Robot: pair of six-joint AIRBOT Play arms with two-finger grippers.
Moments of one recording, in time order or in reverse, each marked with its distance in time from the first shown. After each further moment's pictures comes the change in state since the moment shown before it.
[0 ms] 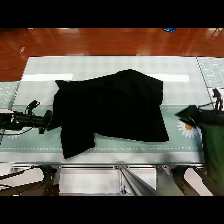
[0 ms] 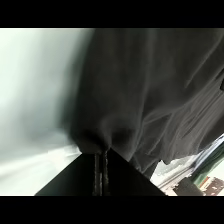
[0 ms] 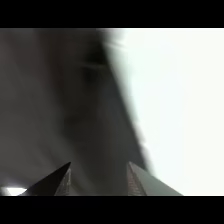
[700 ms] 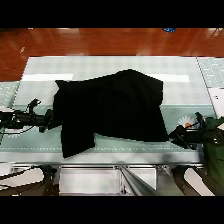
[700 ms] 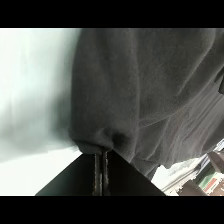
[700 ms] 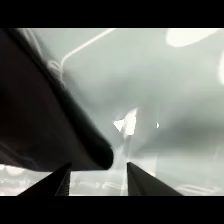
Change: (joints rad) left arm -0.016 -0.001 0.010 0.003 0.016 -0.001; right arm 0.034 -0.035 -0.238 -0.081 -0.016 0.059
